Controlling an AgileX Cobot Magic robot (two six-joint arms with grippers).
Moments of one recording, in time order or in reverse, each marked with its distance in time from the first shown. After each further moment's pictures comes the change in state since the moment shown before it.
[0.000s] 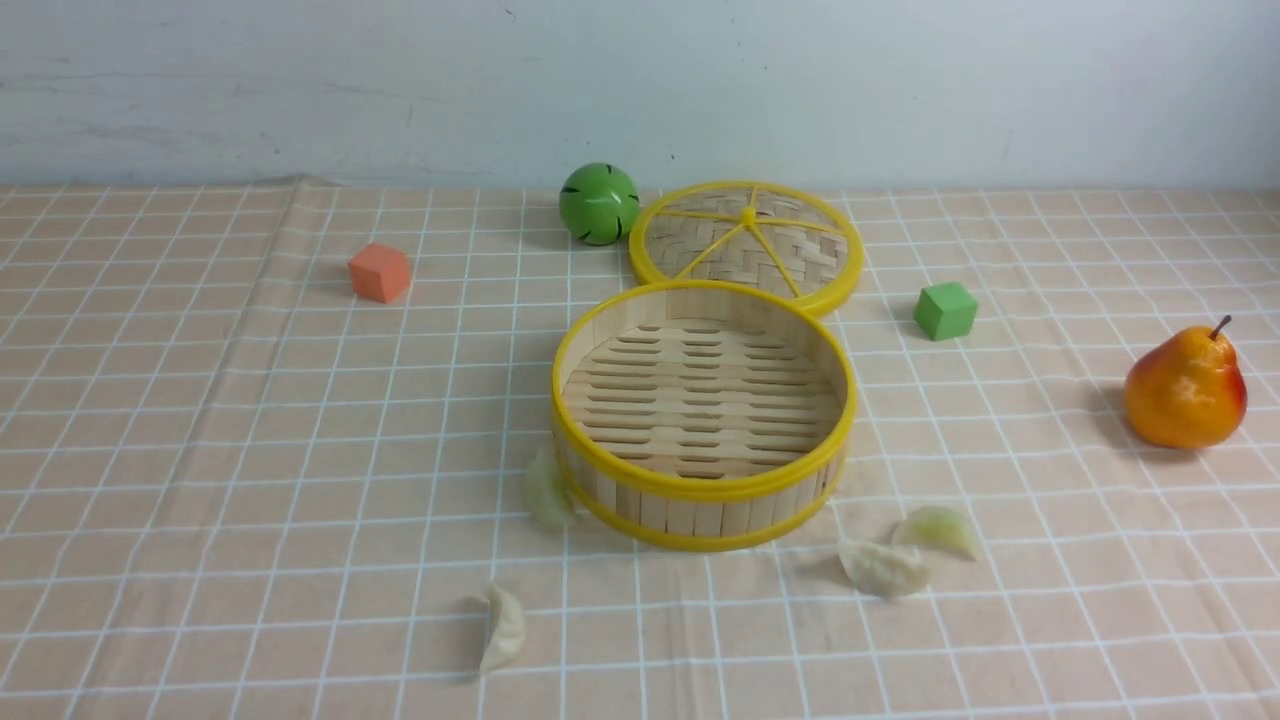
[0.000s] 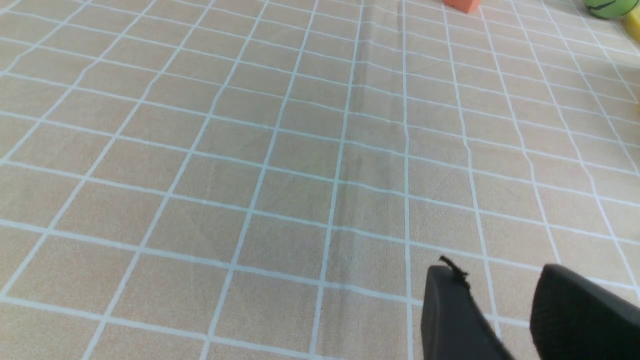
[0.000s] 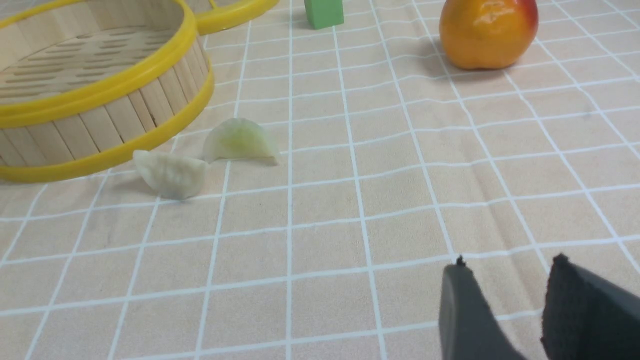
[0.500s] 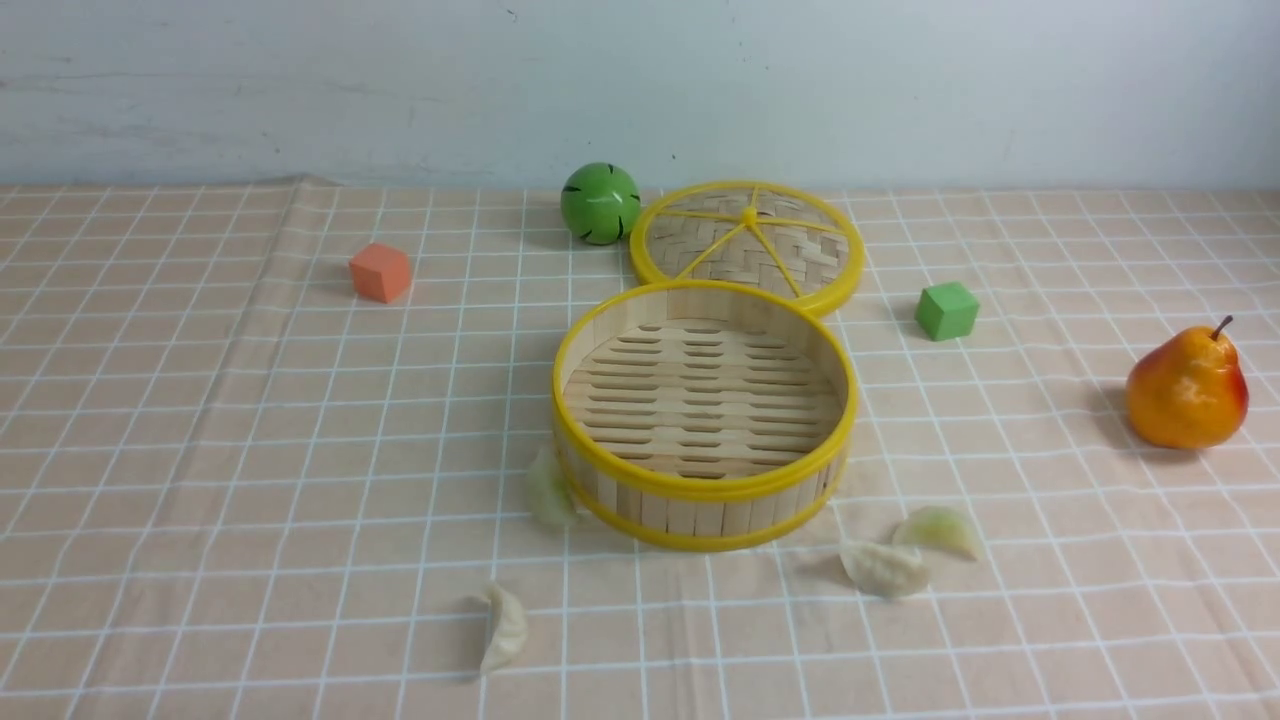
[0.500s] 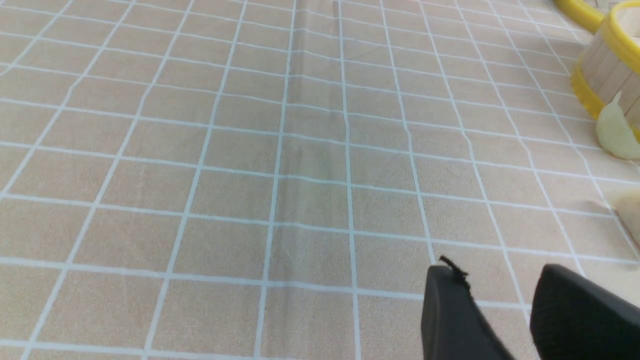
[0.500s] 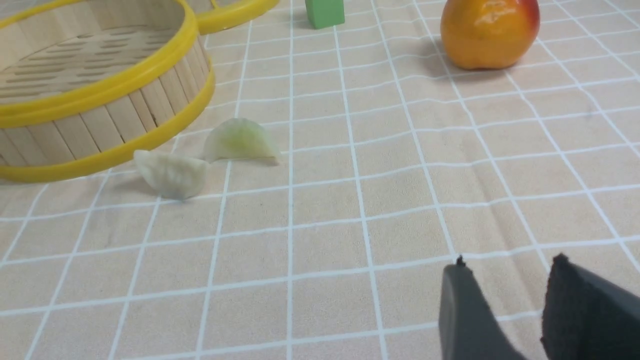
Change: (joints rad) right arm 0.000 0.000 0.000 0.000 0.000 0.000; left arm -0.119 0.000 0.000 0.000 0.001 0.000
